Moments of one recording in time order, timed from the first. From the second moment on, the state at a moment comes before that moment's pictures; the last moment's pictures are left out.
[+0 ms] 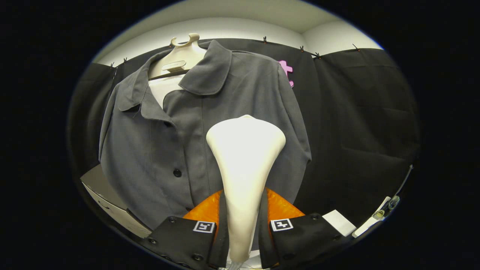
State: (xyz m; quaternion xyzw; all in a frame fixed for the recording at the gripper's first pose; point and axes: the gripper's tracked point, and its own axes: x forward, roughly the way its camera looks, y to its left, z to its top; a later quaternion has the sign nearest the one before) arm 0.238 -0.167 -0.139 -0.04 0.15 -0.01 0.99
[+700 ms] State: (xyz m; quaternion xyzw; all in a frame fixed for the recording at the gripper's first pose) arm 0.212 -0.171 -0.214 -0.03 0.20 -0.01 0.98
